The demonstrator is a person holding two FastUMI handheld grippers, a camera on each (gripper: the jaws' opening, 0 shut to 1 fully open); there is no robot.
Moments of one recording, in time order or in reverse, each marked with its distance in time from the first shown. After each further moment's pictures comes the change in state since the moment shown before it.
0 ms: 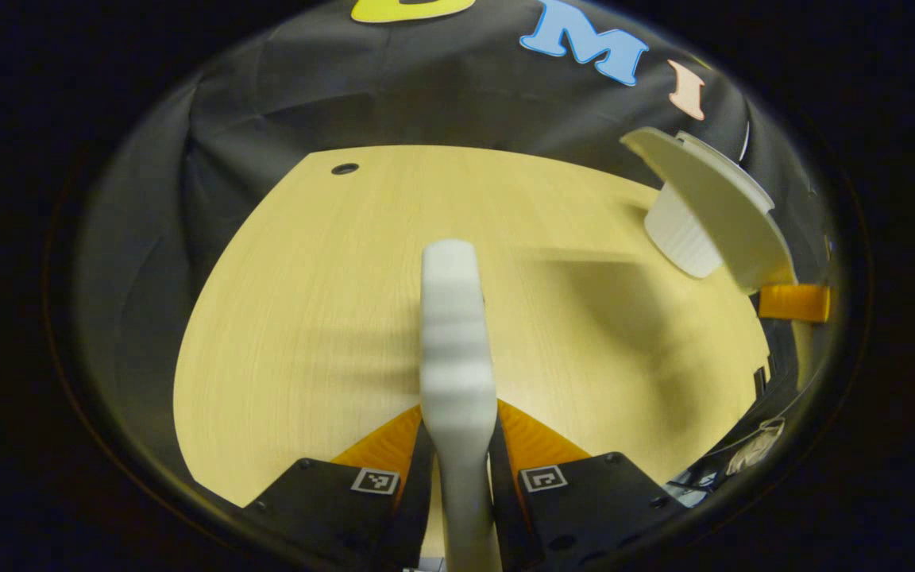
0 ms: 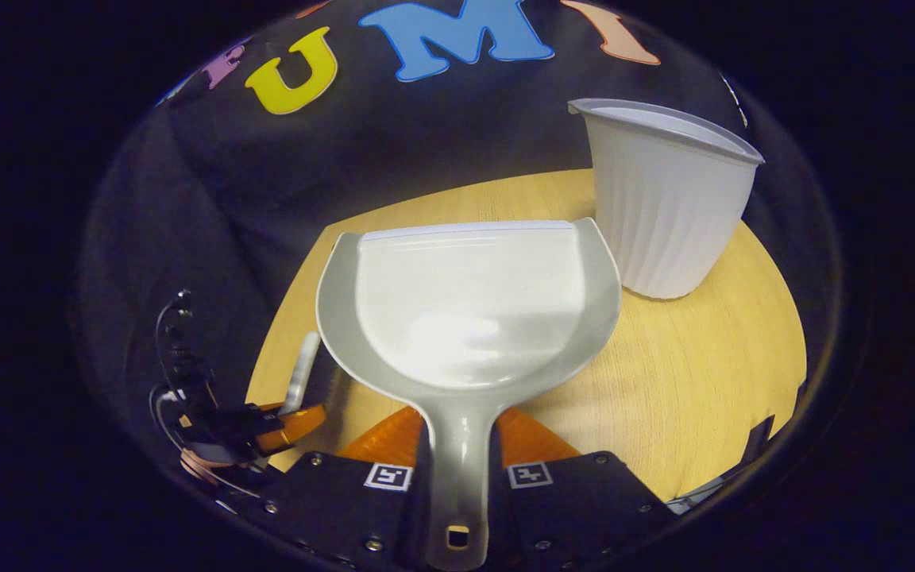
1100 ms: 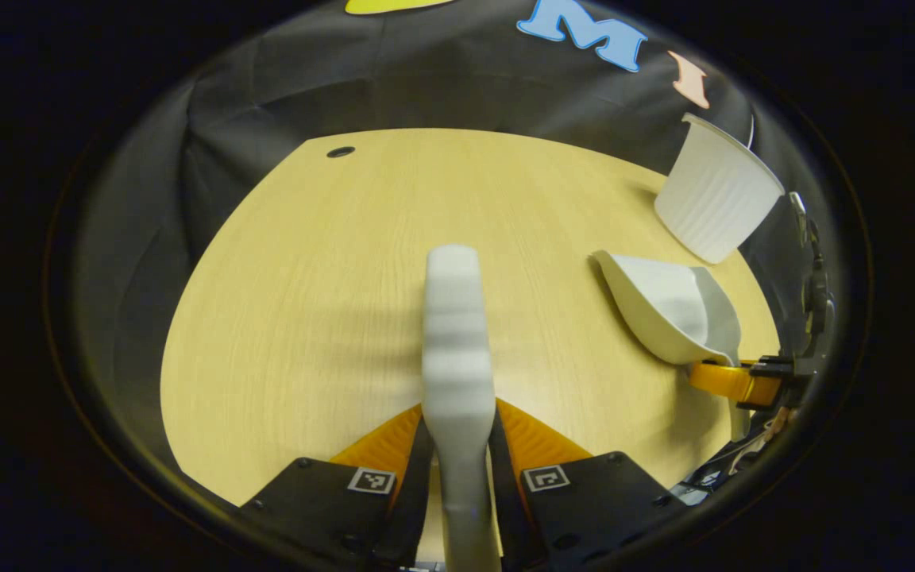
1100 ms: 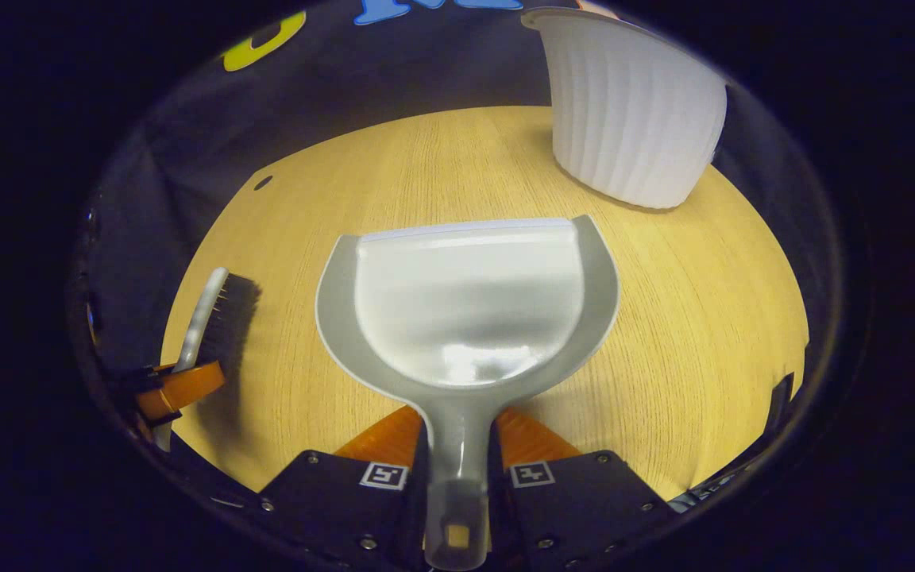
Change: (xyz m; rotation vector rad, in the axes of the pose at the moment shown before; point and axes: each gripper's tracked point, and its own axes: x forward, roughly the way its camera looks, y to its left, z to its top) left arm 0.013 0.002 -0.012 0.007 0.044 0.025; right arm 0.039 -0.023 -0.064 0.048 0.119 -0.161
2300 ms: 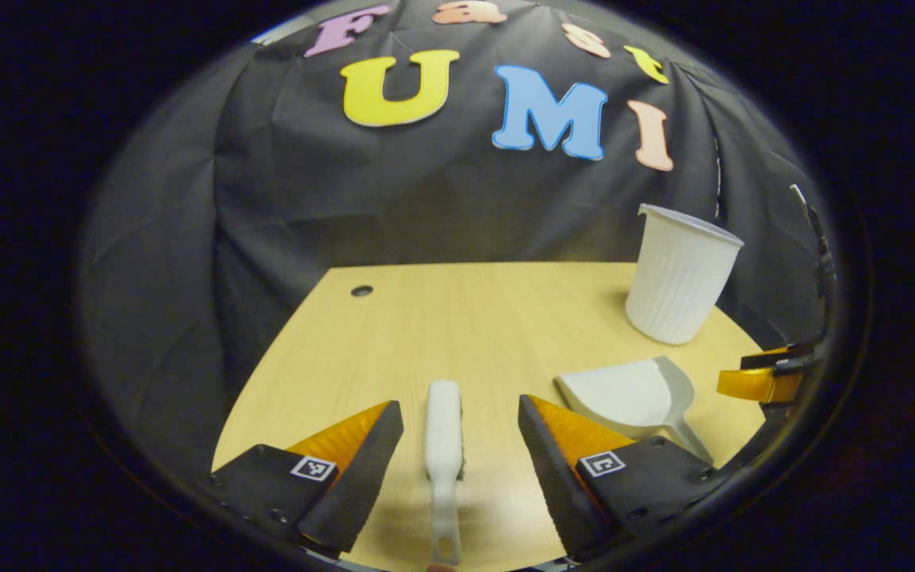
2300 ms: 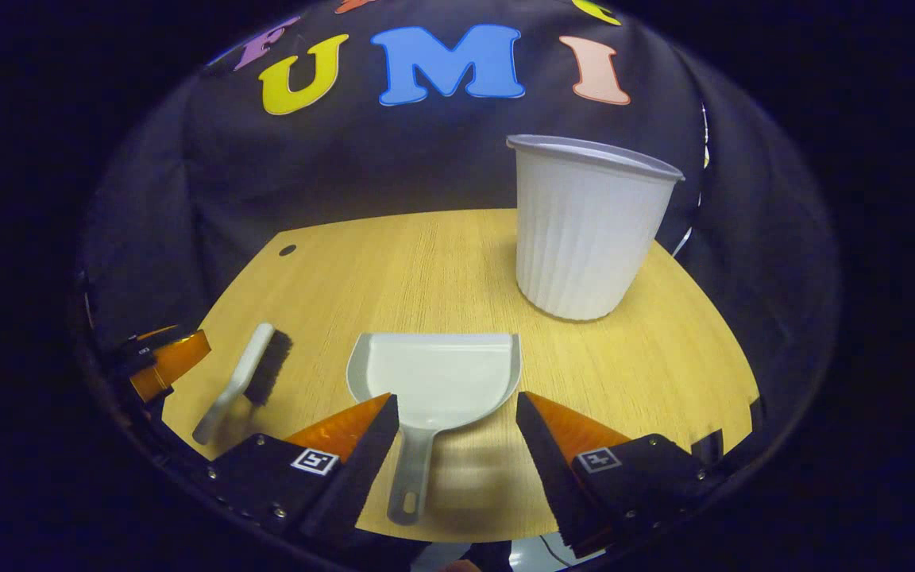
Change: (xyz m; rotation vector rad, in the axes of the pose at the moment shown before) left arm -0.131 -0.033 0.113 0.086 -0.542 0.047; right arm -0.118 -0.055 0.076 -0.121 -0.400 -0.029
